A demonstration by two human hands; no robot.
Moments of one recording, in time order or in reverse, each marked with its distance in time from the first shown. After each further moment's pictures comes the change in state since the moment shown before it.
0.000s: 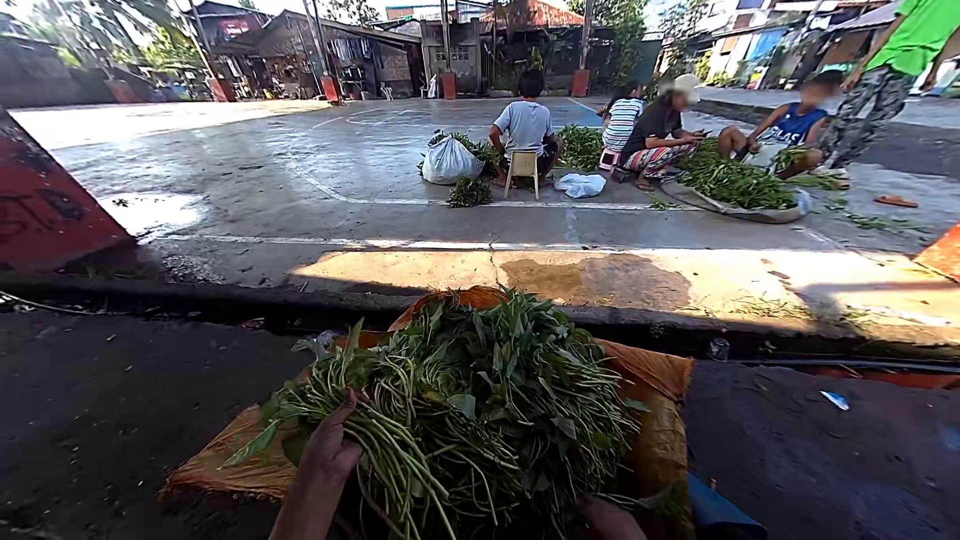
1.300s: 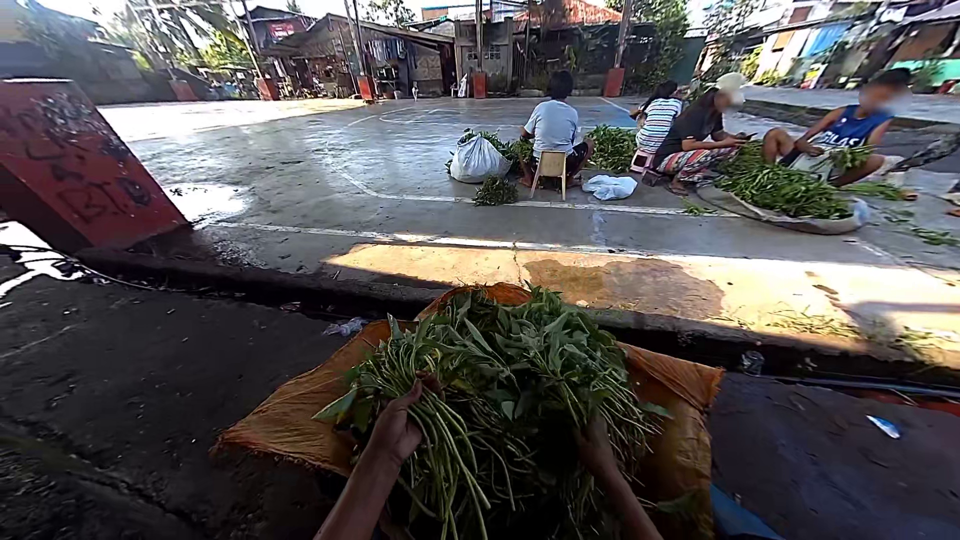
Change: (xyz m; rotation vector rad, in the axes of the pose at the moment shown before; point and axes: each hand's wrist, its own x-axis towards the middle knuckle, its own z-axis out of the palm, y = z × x) left_hand -0.021 -0.025 0.009 -0.115 -0.219 -0.188; right_hand 0.107 -0.007 -0.034 0.582 0.629 0.163
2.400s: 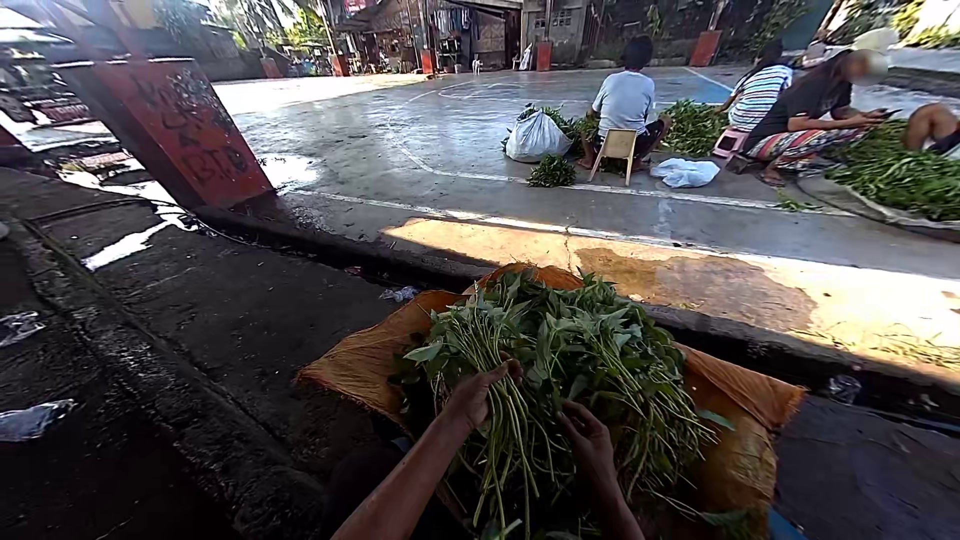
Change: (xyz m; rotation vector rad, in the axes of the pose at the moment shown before) left_hand -0.013 -0.022 0.017 0.245 -0.076 -0.057; right_hand -0.087 -0.094 0.039 0.837 -0.125 -0.283
